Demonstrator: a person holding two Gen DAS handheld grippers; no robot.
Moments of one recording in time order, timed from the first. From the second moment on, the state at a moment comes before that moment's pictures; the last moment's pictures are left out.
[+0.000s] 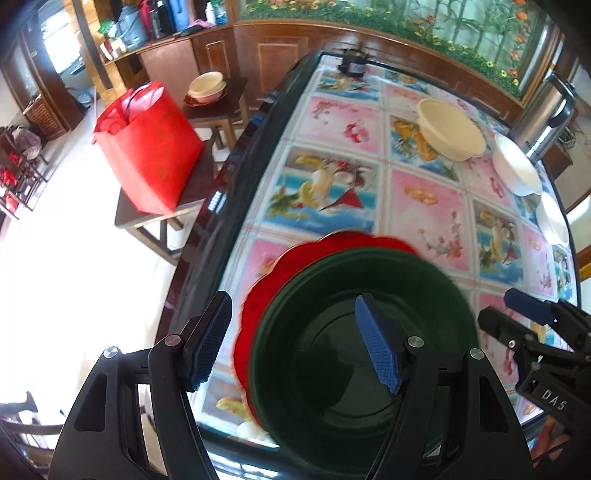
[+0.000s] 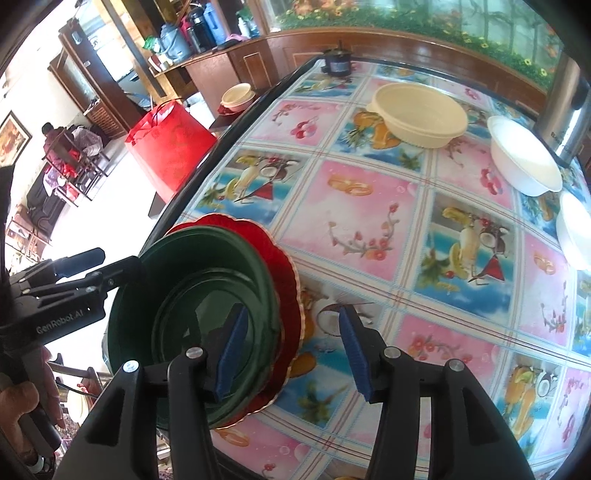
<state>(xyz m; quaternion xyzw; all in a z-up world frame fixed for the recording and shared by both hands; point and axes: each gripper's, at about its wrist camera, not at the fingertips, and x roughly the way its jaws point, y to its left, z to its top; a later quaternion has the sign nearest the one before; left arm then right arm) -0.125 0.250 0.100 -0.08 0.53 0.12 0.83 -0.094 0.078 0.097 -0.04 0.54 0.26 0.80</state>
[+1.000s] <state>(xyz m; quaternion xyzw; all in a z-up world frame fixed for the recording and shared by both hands) 0.001 0.136 0.102 -0.06 0.54 0.03 0.84 -0.014 -0.030 0.093 0.02 0.54 0.17 0.82</state>
